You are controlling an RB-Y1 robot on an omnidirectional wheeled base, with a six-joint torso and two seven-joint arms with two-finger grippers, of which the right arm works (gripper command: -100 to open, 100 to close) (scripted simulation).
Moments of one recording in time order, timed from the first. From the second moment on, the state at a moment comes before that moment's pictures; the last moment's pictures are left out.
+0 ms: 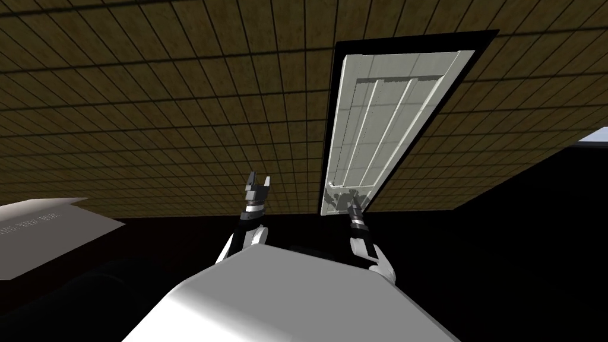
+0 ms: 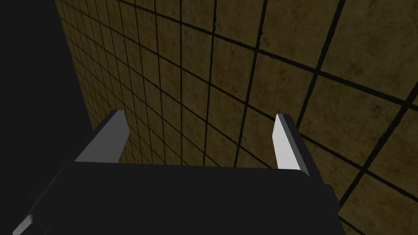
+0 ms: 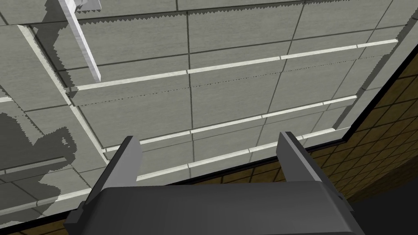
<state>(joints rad) 0.05 -0.14 -0.08 -1.18 -0.07 -0.69 -0.12</state>
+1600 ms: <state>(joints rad) -0.10 -0.17 -0.08 -0.75 -0.08 -0.79 -0.11</state>
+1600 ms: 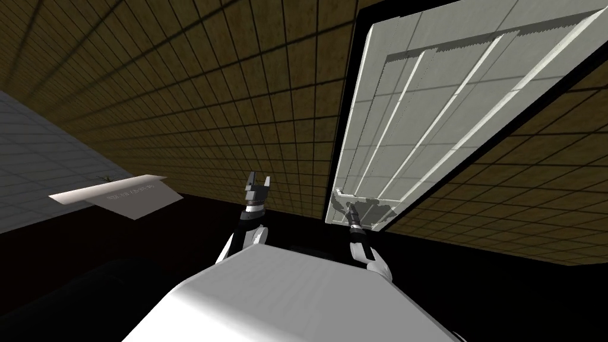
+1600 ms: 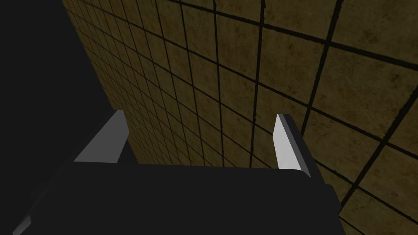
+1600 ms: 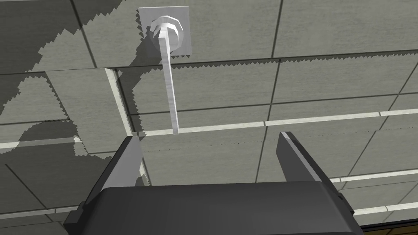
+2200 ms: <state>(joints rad) -0.14 -0.17 -0.08 -0.63 -0.08 -0.82 -0.12</state>
